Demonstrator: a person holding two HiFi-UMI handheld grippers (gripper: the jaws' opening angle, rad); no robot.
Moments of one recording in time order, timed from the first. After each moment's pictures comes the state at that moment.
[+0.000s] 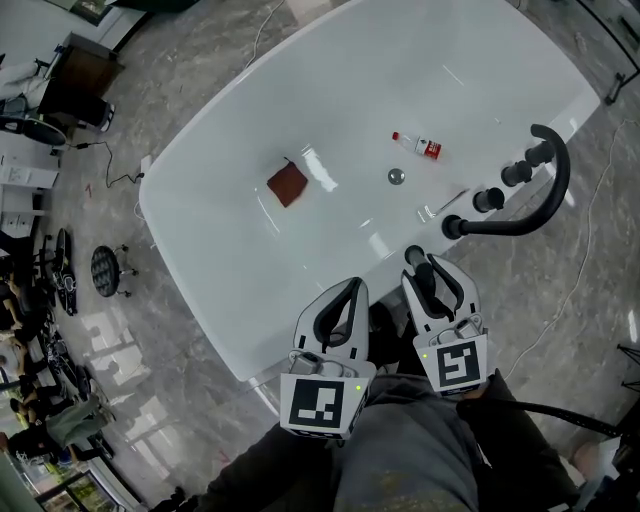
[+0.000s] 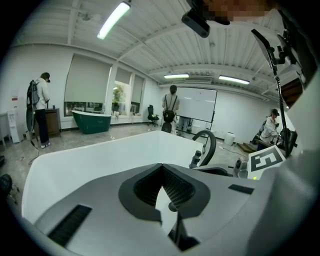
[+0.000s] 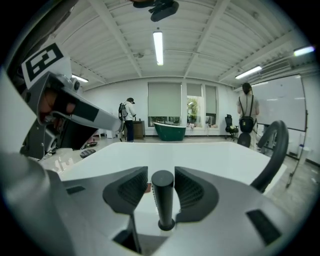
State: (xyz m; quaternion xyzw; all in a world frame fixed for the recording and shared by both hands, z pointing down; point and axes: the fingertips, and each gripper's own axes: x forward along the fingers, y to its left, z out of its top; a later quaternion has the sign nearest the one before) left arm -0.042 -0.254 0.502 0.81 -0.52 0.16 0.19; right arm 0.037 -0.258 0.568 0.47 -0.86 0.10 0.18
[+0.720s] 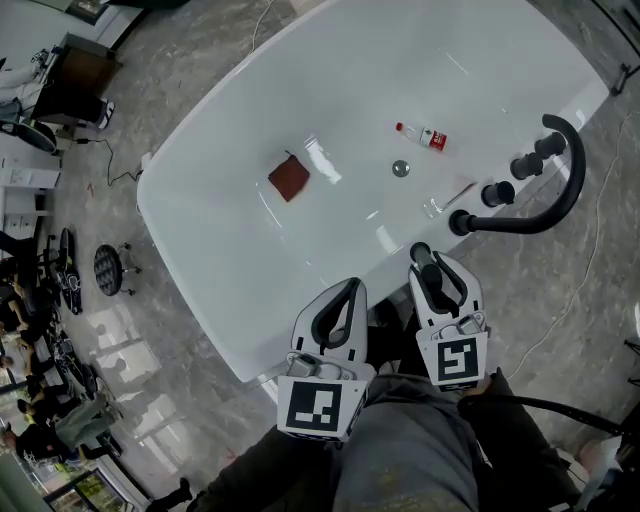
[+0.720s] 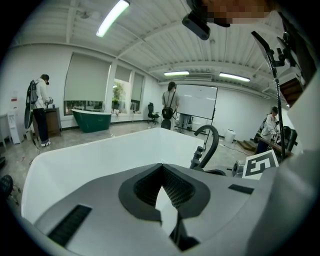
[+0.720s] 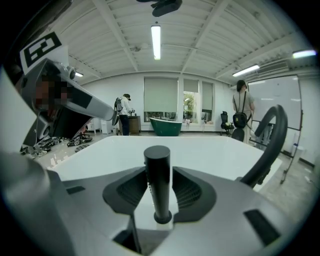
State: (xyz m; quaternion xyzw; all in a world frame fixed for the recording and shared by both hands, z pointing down) left arm -0.049 -0.255 0.524 0.81 -0.52 0.17 0.20; right arm 0.044 -0.264 0.605 0.49 -0.84 0.10 0.21
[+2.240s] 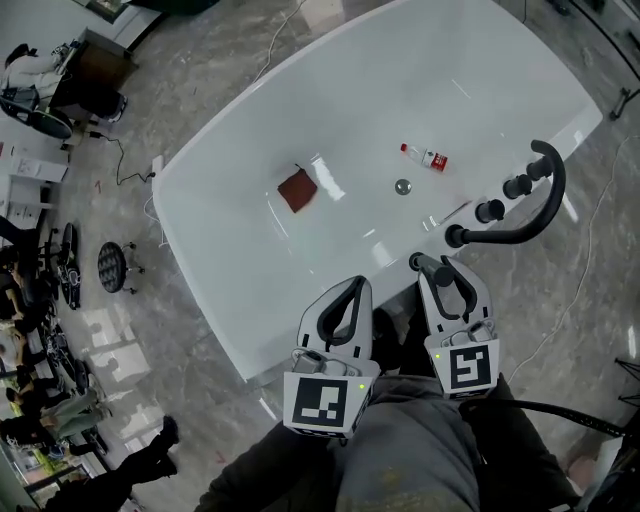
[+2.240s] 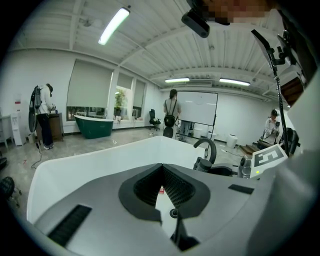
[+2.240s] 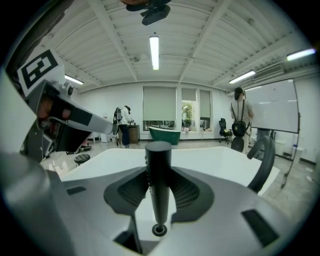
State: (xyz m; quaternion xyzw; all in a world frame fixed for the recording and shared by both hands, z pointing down) left arm -0.047 -0.256 0.473 0.81 -0.54 0.15 0.17; right arm 0.054 -0.266 0.534 0.50 -0.85 0.08 0.16
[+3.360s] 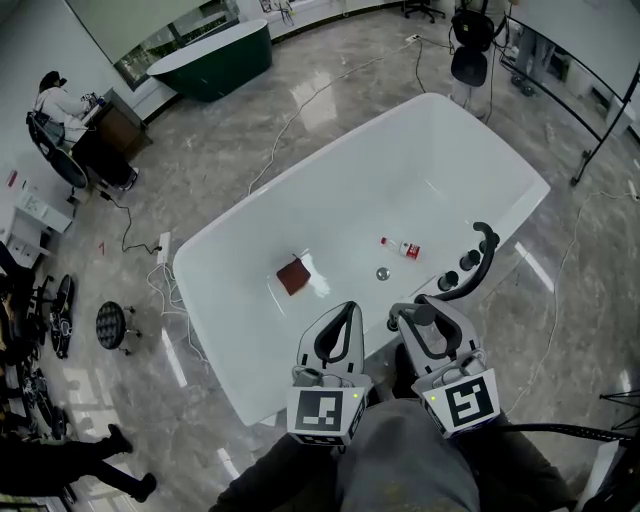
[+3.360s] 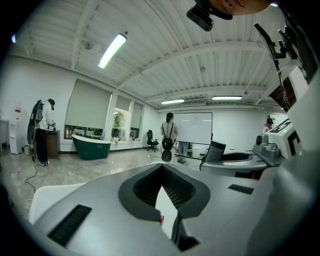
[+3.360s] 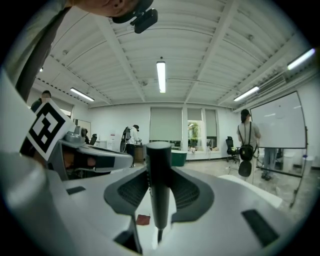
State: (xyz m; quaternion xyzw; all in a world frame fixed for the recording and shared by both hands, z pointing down) left arm -0.043 -0.254 0.322 0.83 -0.55 0.05 0.09; right arm 0.041 -0.243 0.321 0.48 -0.88 0.03 0.09
